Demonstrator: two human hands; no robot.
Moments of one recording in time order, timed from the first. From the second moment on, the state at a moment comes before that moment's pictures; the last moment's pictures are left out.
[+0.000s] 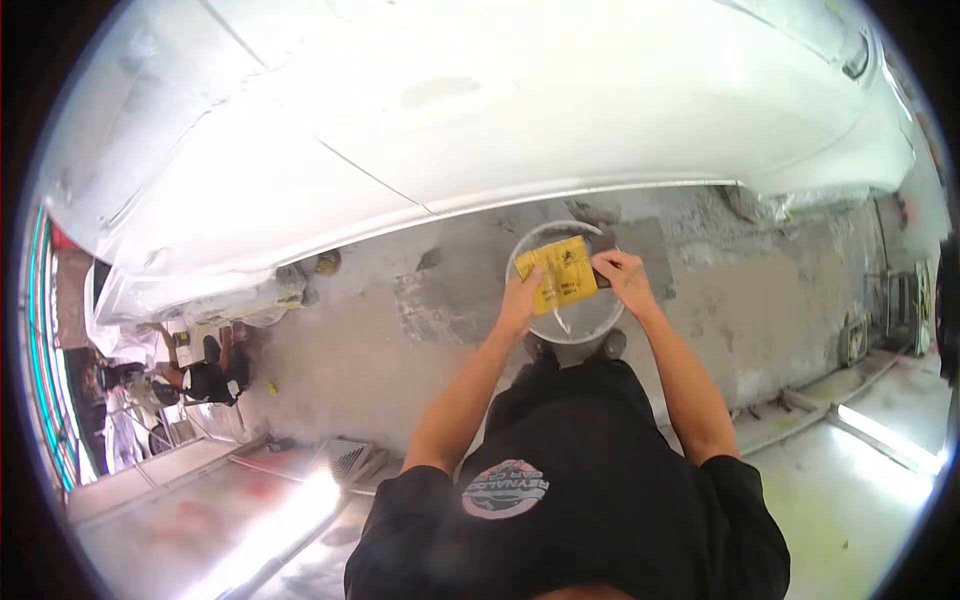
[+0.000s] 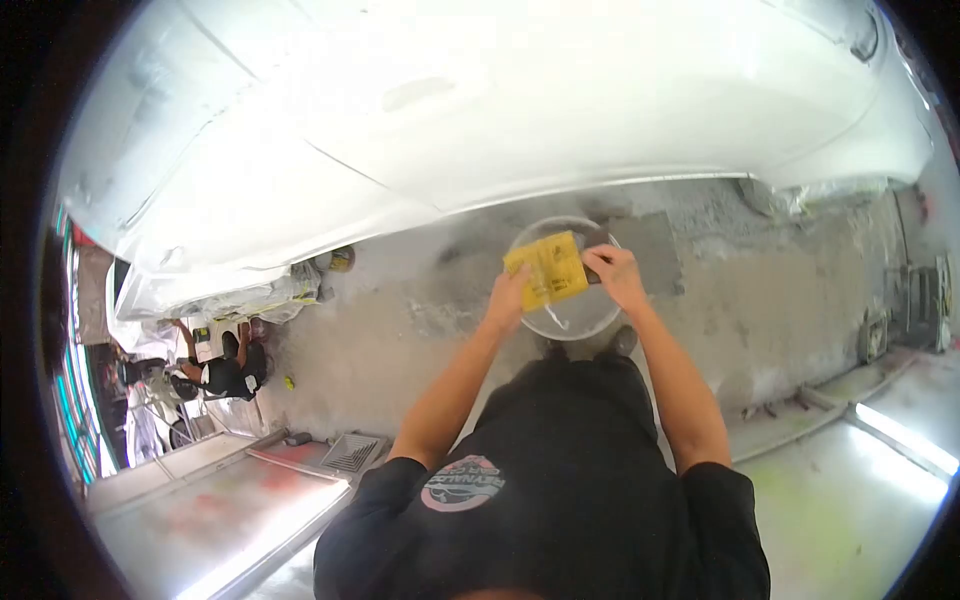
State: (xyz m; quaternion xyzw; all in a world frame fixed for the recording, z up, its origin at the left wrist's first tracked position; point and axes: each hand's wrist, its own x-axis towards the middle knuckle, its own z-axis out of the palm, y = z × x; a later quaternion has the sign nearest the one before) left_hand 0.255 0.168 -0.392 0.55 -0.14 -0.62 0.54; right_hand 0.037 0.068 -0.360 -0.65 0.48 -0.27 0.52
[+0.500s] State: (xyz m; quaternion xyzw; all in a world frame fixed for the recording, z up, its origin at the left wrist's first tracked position) left_hand 0.240 0.165 -0.299 0.48 -0.16 -0.60 0.61; right_hand 0.104 0.113 -0.272 -0.83 0.41 -0.30 0.22
